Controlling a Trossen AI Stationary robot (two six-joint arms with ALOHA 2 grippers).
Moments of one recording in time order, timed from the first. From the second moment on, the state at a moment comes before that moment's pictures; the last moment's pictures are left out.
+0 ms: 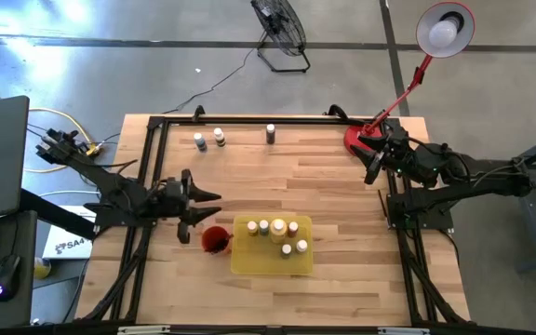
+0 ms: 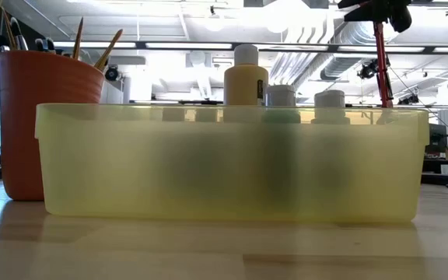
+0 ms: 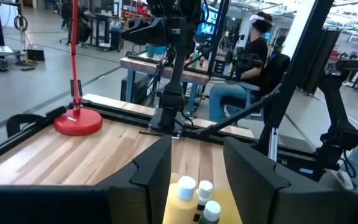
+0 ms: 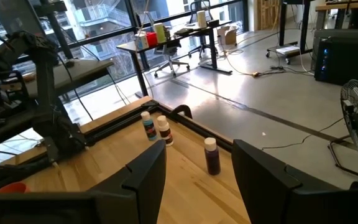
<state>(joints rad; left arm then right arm) -0.55 0.81 0.69 0.17 -0.66 -0.21 0.06 0.60 0.78 -0.35 0.65 0.34</state>
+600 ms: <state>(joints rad) -0.55 0.81 0.69 0.39 -0.74 -0.09 0.06 0.63 0.78 -0.35 0.57 0.39</state>
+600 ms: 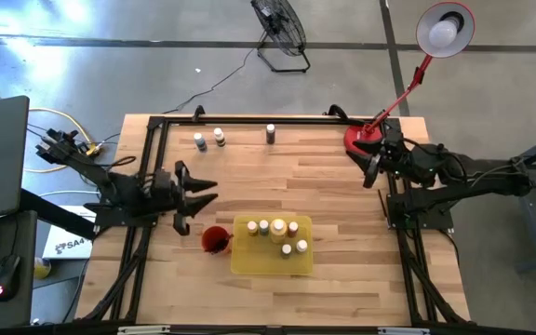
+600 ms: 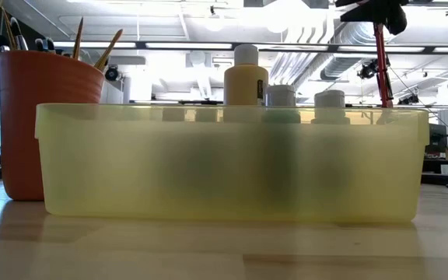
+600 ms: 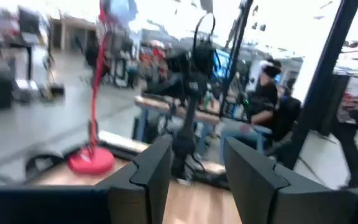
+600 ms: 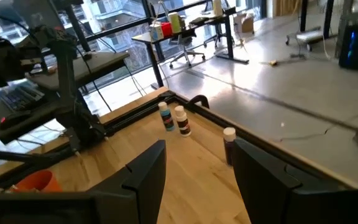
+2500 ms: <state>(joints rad) -0.54 0.45 0.76 -0.56 -1.05 -0.54 0.06 0.70 0.78 -0.20 0.61 0.21</state>
